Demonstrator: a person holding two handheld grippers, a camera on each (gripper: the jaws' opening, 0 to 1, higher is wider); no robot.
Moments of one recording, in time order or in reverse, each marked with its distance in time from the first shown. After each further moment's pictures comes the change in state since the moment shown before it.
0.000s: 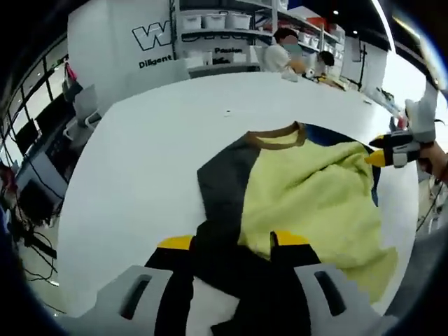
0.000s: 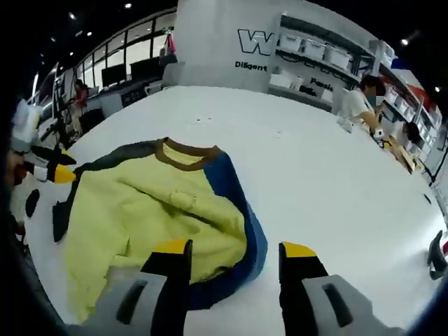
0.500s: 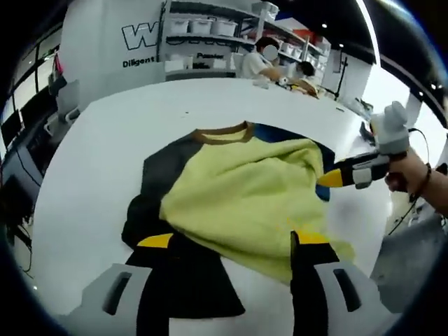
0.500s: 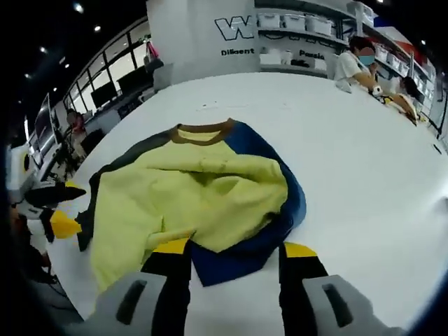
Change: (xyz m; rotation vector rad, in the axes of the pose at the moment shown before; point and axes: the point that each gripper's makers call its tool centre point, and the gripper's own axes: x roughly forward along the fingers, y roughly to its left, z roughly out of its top) left arm -0.028 -0.082 -0.036 0.041 0.017 -0.155; right arm -0.006 0.041 -0.046 0.170 0.082 0.061
